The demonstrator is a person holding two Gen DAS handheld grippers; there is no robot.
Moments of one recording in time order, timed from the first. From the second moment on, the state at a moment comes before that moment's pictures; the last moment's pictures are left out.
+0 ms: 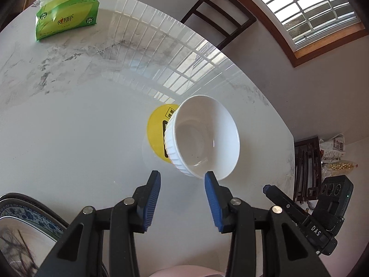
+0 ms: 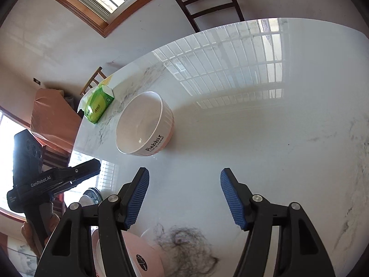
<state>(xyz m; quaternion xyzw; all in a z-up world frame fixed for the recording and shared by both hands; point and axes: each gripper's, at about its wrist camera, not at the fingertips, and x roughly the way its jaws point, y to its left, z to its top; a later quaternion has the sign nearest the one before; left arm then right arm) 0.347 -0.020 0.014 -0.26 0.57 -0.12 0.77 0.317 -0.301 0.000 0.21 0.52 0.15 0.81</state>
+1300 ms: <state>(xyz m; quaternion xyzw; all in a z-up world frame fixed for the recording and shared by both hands) 0.380 -0.041 -0.015 -0.20 0.58 -0.07 0.78 0.414 -0.234 -0.043 0.14 0.58 0.17 0.79</state>
